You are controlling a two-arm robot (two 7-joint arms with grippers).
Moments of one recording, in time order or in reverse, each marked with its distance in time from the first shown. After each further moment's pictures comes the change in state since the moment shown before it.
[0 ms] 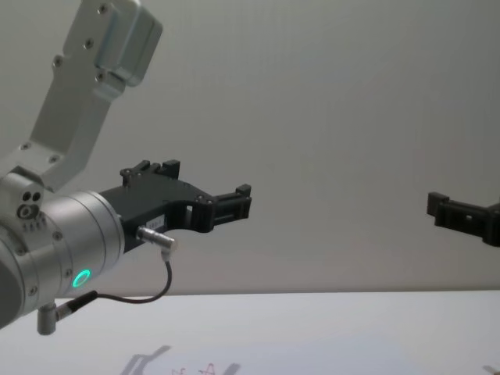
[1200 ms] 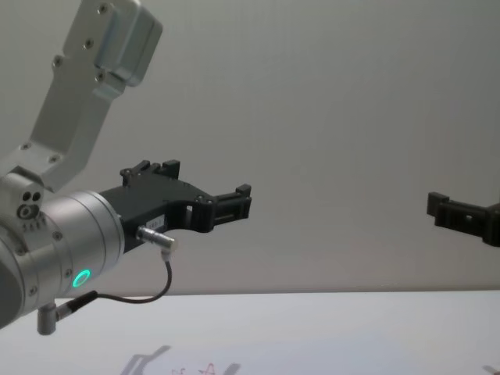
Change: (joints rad) left arm 0.000 0.000 0.000 0.000 0.000 0.000 0.000; right arm 0.000 0.000 0.000 0.000 0.000 0.000 0.000
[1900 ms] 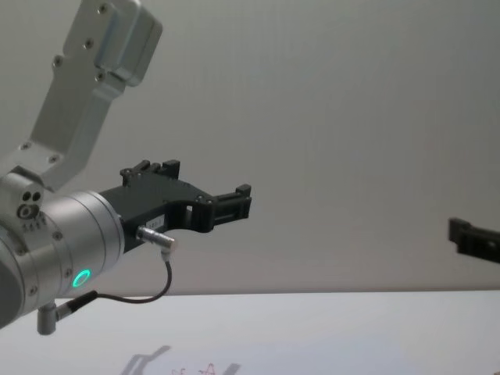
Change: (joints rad) left arm 0.000 0.000 0.000 0.000 0.000 0.000 0.000; right arm -0.070 0.028 0.006 -0.054 -0.003 0.034 -0.055
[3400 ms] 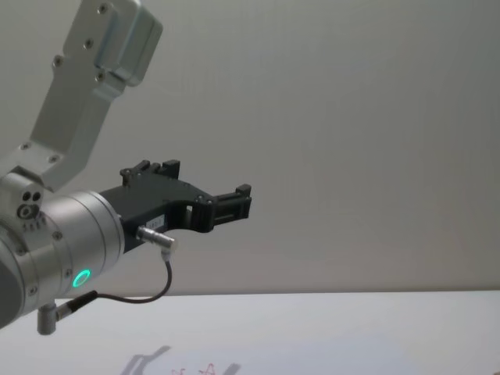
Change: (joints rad) left arm 0.000 0.000 0.000 0.000 0.000 0.000 0.000; right arm -0.100 0.042 0.013 0.008 0.011 0.258 0.006
